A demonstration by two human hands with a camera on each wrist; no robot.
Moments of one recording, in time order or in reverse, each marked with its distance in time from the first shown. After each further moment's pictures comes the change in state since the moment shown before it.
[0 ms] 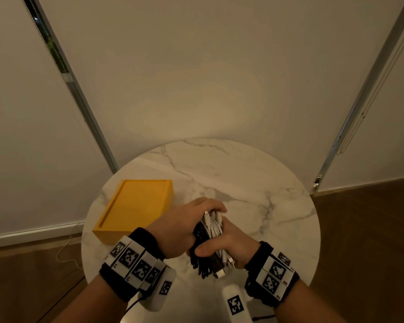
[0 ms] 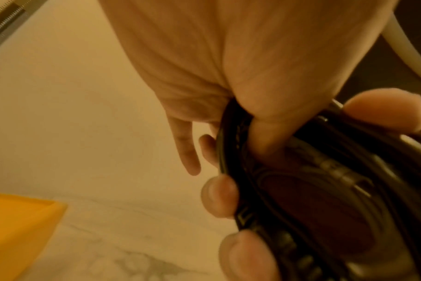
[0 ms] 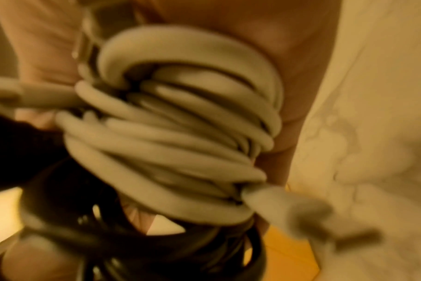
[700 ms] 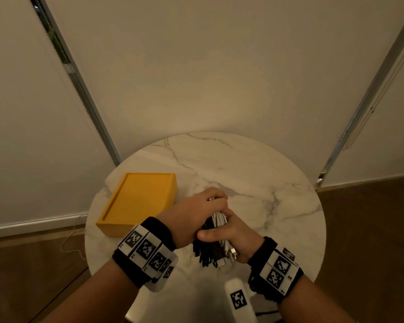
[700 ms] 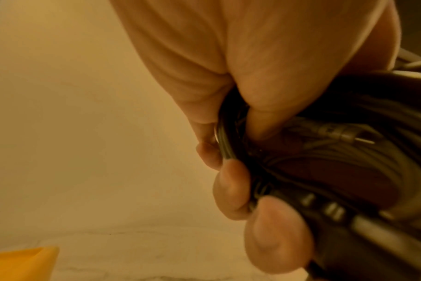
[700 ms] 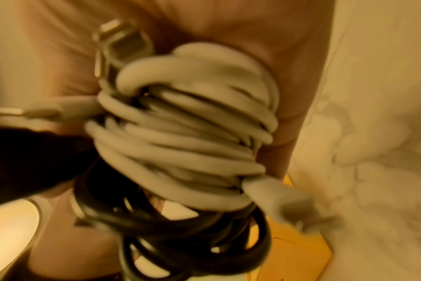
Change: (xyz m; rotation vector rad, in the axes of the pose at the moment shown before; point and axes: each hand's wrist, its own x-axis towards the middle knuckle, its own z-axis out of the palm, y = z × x) left_hand 0.012 -0.007 0.001 0.143 -0.057 0.079; right_hand 0.006 0.004 0.001 0.091 0.132 -0.003
